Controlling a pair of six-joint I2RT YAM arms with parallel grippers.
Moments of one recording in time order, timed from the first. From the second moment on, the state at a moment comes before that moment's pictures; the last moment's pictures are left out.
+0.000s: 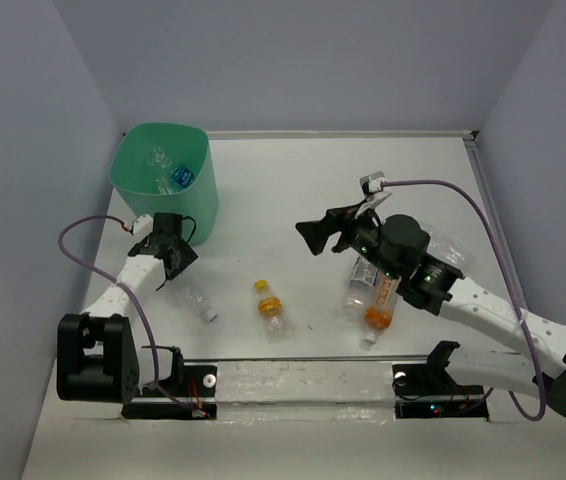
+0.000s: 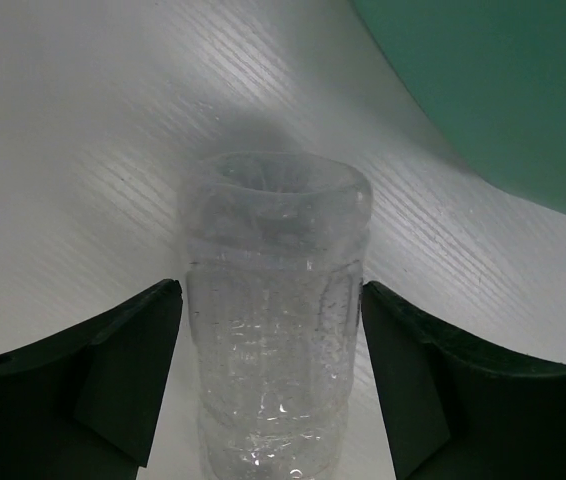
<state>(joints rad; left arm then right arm) -0.08 1.24 0.67 -0.51 -0.39 -0.75 0.86 1.02 0.83 0.18 0.16 0.41</state>
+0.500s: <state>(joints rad) -0.08 1.22 0.65 -0.44 -0.25 -0.69 0.86 1.30 0.91 0.08 0.11 0.43</state>
